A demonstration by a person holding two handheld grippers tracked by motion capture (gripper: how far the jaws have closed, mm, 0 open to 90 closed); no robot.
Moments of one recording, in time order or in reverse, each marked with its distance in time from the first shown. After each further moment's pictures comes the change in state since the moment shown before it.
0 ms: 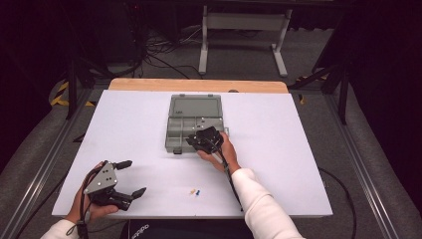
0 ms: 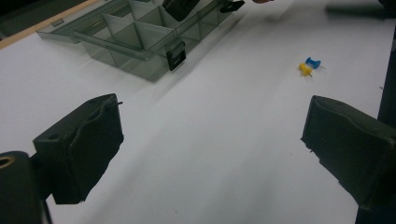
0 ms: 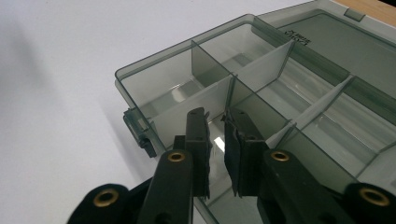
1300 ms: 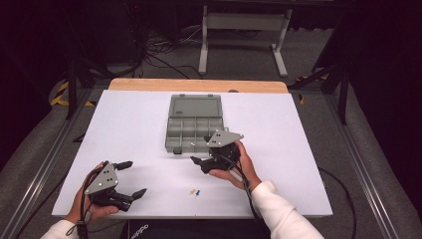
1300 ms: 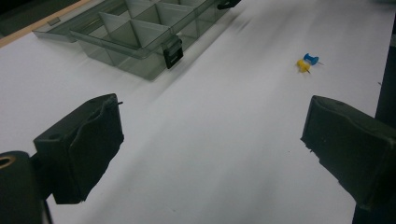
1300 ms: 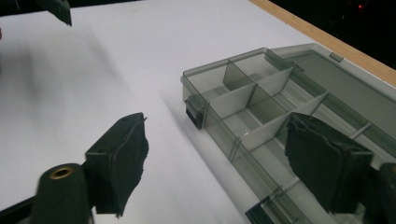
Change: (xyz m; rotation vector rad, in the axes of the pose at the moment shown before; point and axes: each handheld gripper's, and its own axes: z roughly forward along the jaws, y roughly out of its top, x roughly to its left) left arm -0.002 0.001 0.001 0.010 -0.004 0.012; right arm 0.033 -0.014 -0.080 -0.100 0.011 -0.117
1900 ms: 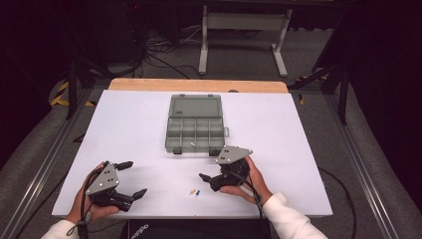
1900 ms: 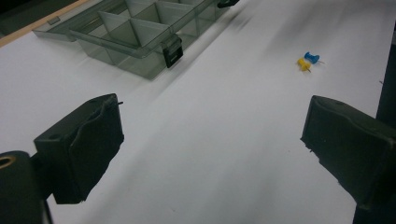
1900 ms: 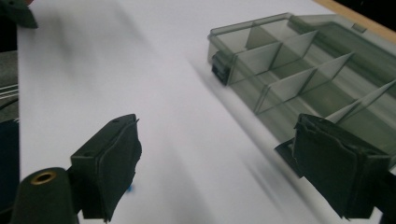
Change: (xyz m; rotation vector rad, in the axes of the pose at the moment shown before) left arm -0.001 0.000 0.001 0.005 0.003 0.002; right arm 0.018 -0.033 -0.023 0.043 0.041 -0.013
